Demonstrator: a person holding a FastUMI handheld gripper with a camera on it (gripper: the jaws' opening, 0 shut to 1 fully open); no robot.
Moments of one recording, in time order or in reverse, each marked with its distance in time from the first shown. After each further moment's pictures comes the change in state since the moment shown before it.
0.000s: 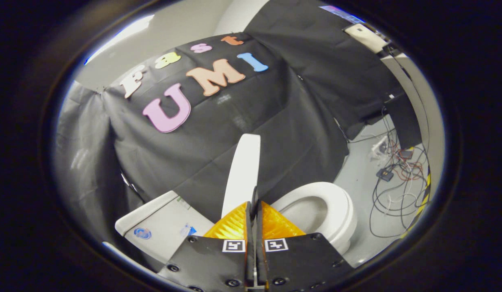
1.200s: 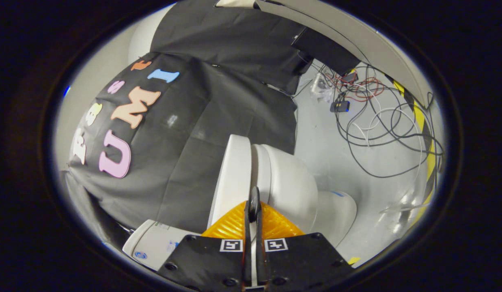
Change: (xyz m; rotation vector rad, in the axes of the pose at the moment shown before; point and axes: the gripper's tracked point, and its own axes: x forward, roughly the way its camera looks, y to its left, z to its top) arm 0.006 -0.152 -0.102 0.524 0.059 -0.223
